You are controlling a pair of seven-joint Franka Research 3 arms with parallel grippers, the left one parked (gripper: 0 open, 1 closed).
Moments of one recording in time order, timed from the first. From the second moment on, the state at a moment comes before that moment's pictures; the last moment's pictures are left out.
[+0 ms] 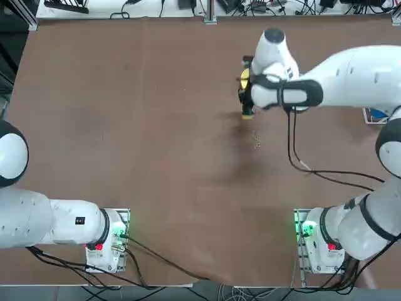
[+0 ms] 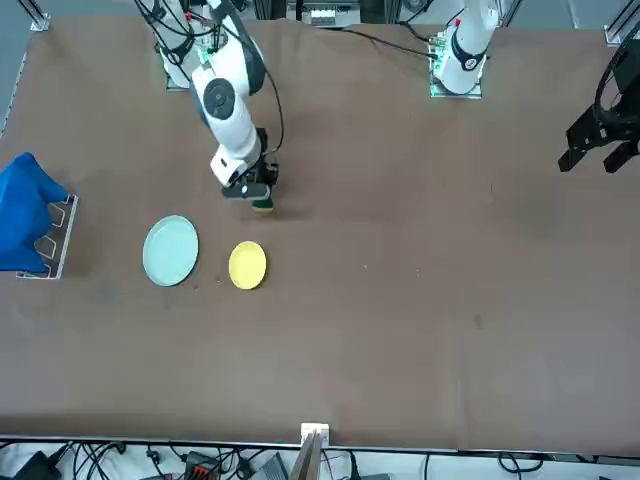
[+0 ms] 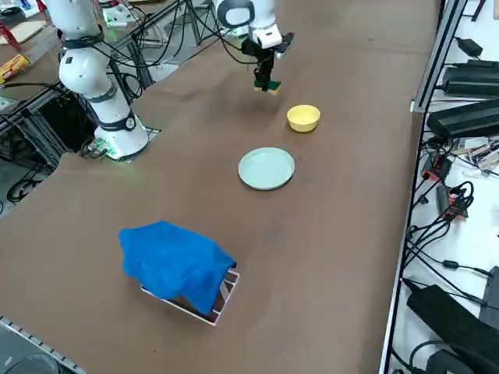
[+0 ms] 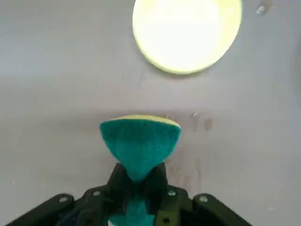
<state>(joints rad) 0.50 0.22 0.10 -2.13 0.06 2.36 0.57</state>
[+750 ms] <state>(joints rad) 0.39 0.41 0.10 -1.76 0.05 2.11 0.43</state>
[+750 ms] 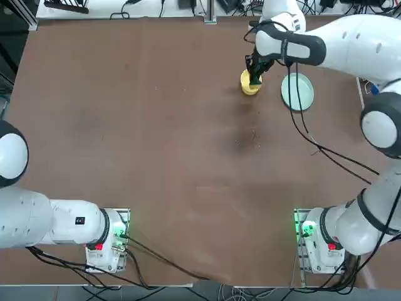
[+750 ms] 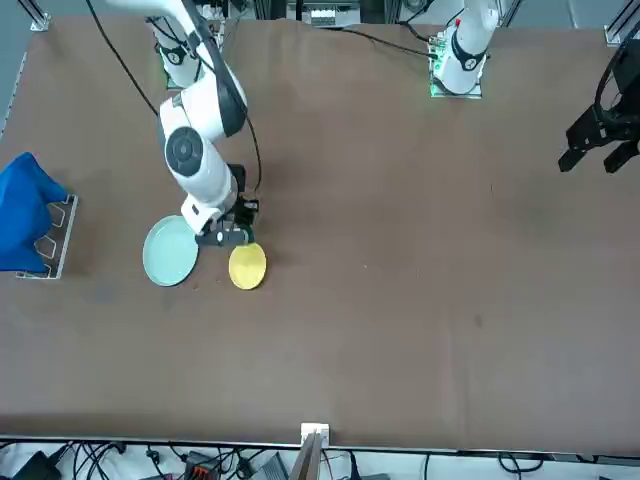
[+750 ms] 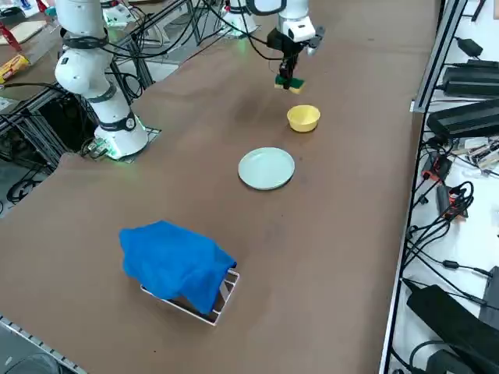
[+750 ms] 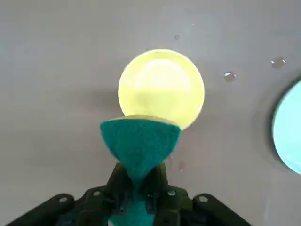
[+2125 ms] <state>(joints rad) 0.35 0.65 0.10 -1.59 0.05 2.10 0.28</state>
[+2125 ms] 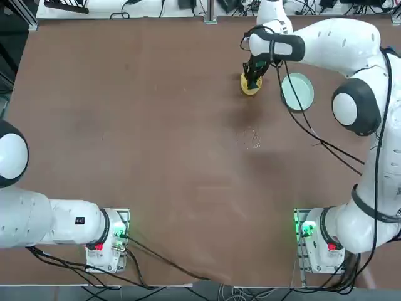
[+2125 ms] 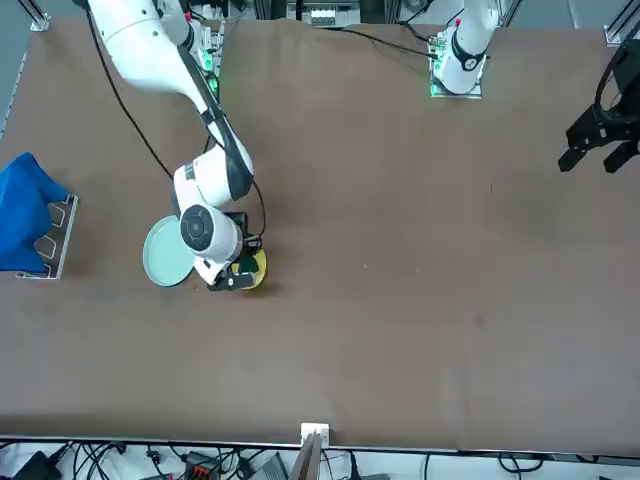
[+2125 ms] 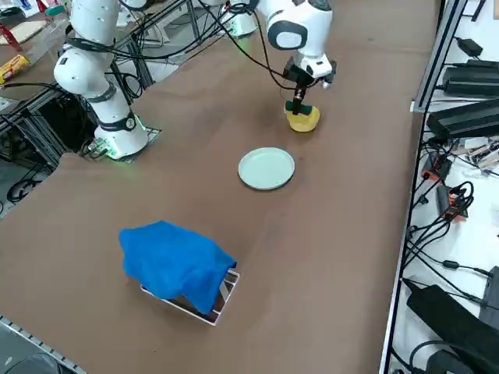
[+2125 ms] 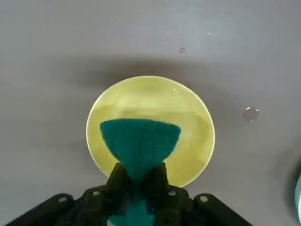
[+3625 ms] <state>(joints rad) 0.33 0.73 0.10 -1.53 0.05 2.10 0.26</state>
